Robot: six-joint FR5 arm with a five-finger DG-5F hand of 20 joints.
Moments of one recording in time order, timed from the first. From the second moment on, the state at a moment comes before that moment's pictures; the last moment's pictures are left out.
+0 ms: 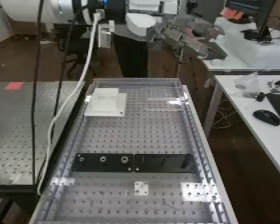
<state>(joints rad) 1.51 -1.85 -1.40 -3.08 -1.57 -0.71</state>
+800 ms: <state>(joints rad) 1.51 -1.85 -1.41 -3.06 -1.61 -0.70</state>
